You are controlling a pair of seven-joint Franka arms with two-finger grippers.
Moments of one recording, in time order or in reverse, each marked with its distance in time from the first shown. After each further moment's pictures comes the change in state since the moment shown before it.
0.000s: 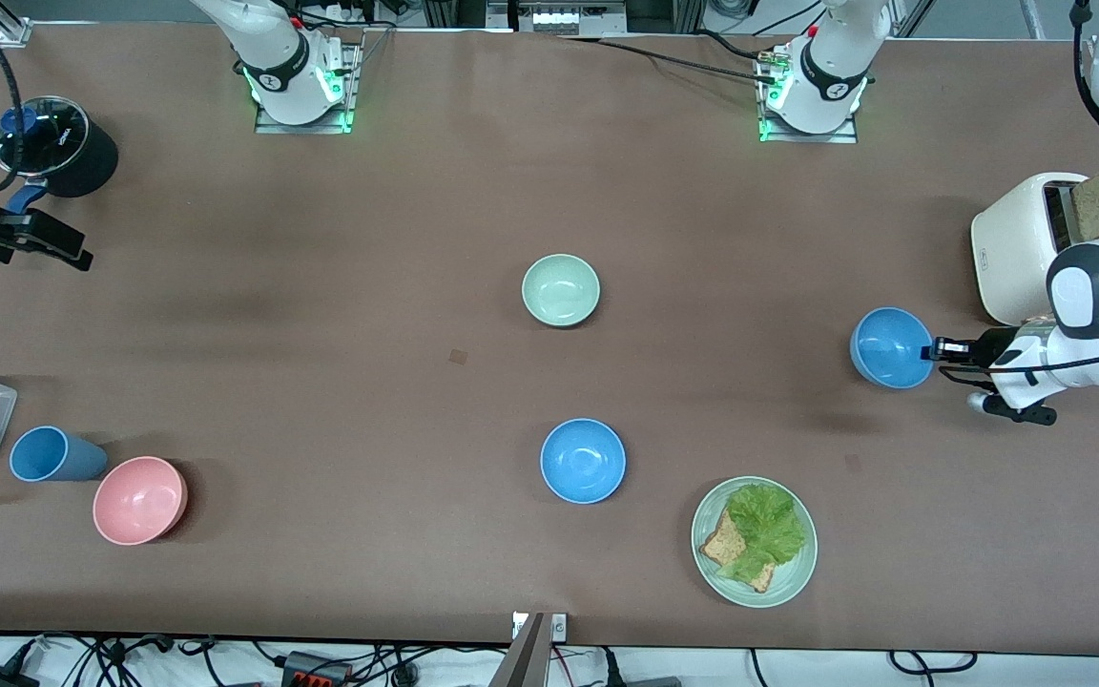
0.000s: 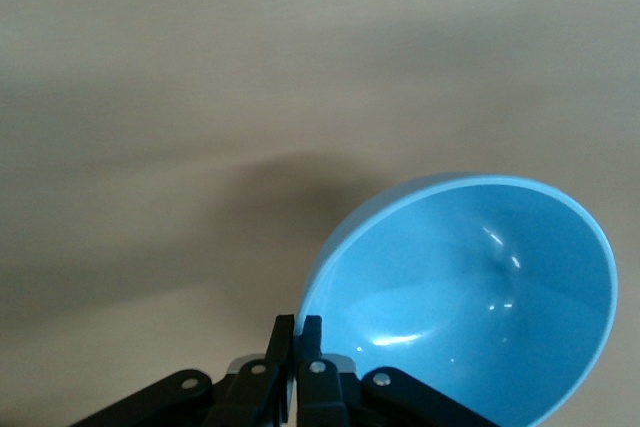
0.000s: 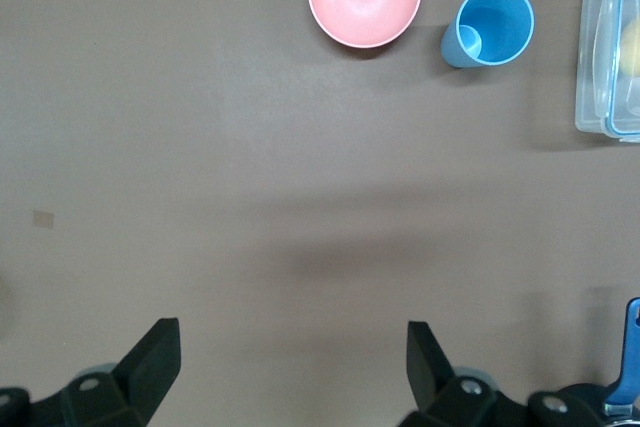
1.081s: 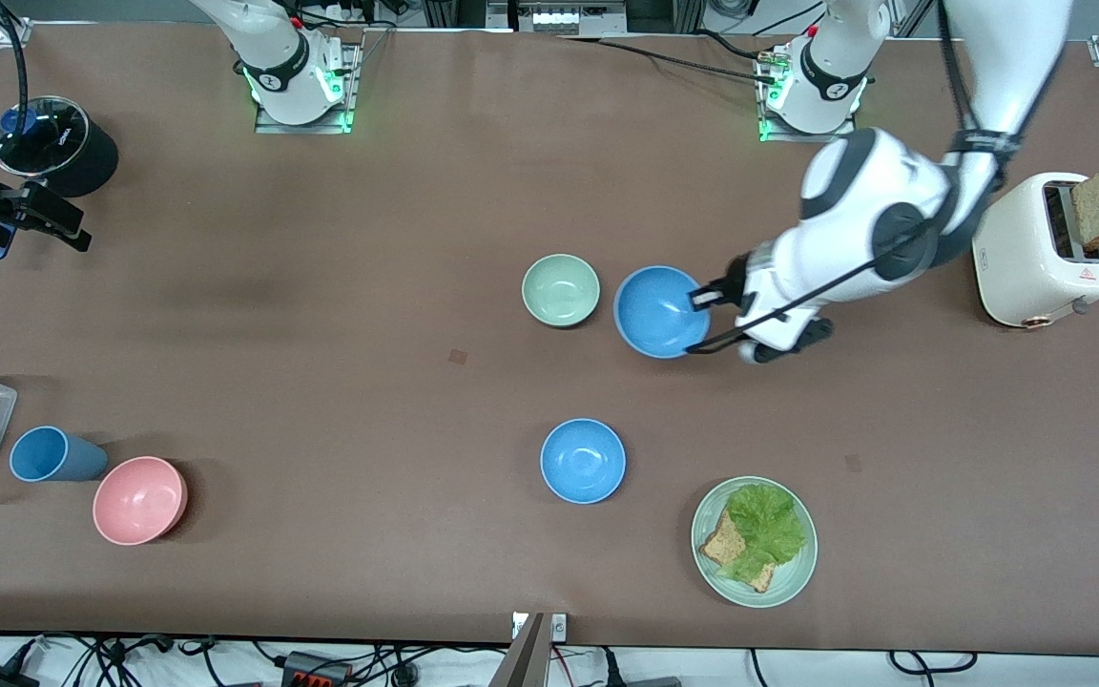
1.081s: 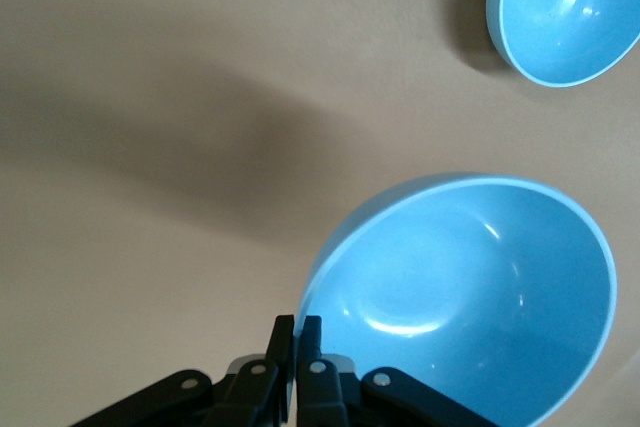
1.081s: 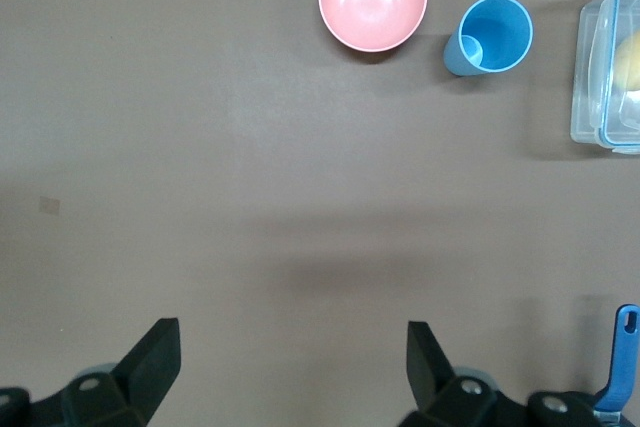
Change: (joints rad) left arm -0.151 -0.140 -0.535 -0.129 -0.050 0.191 -1.201; right arm 0.003 -0.053 -0.002 -0.027 0.000 0.002 -0.041
